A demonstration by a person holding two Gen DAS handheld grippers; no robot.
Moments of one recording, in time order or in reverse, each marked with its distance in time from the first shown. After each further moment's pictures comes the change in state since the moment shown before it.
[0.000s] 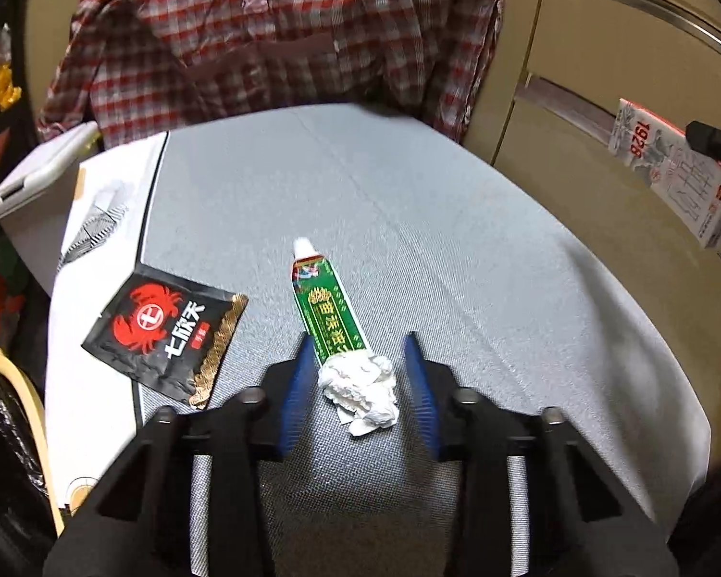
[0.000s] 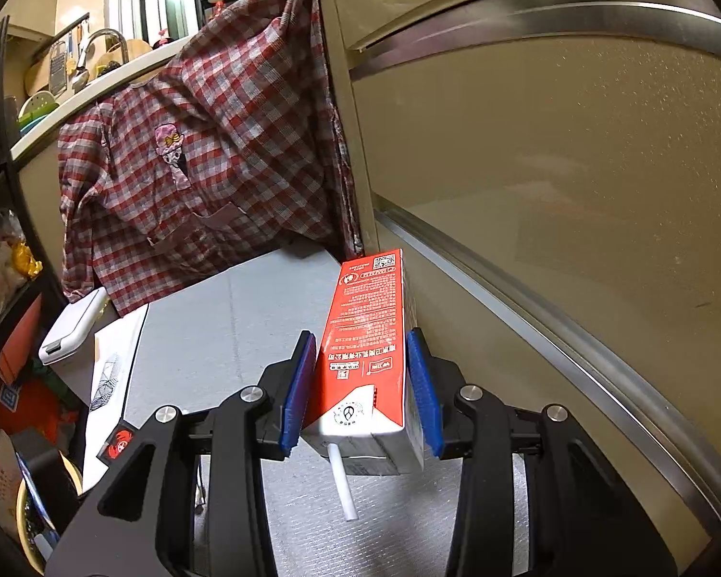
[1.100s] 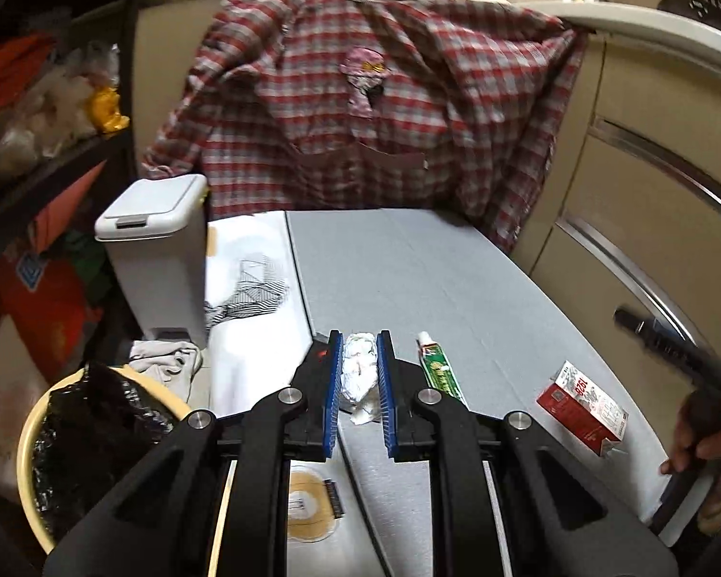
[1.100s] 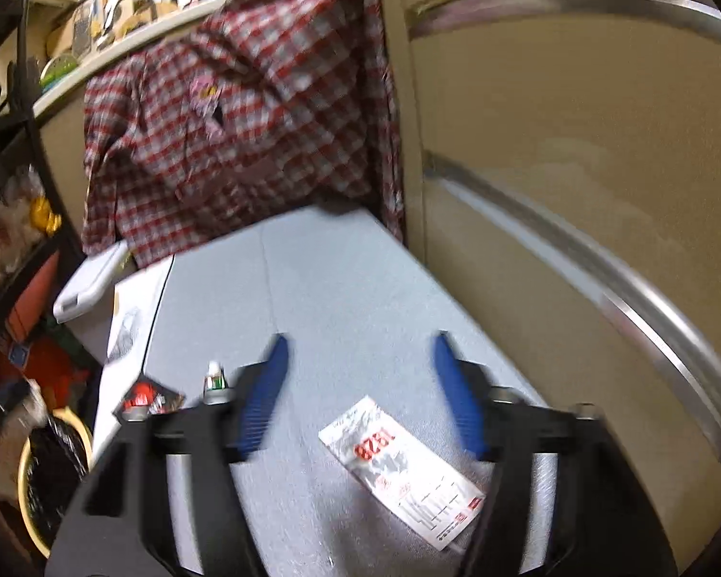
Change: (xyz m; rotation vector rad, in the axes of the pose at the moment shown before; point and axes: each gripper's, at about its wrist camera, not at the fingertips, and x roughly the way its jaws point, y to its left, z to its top) left arm -0.143 0.083 0.019 -0.131 -0.219 0.103; right arm 0.006 0.037 -0.033 -0.093 0.110 0.063
